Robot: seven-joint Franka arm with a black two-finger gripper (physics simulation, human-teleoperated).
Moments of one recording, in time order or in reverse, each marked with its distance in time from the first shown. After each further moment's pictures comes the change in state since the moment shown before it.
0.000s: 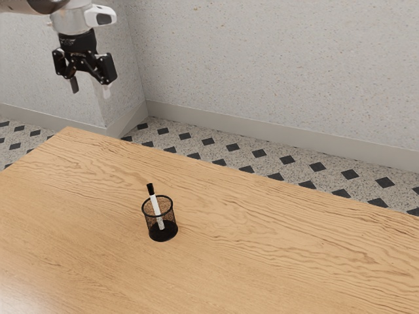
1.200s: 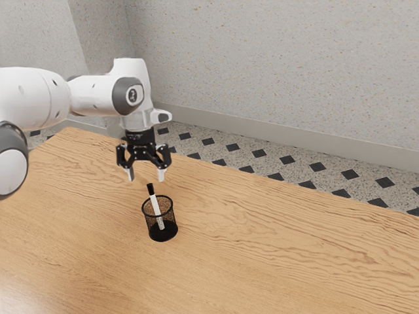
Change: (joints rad) arm -0.072 0.367 0.059 -0.188 -0.222 0.314 -0.133
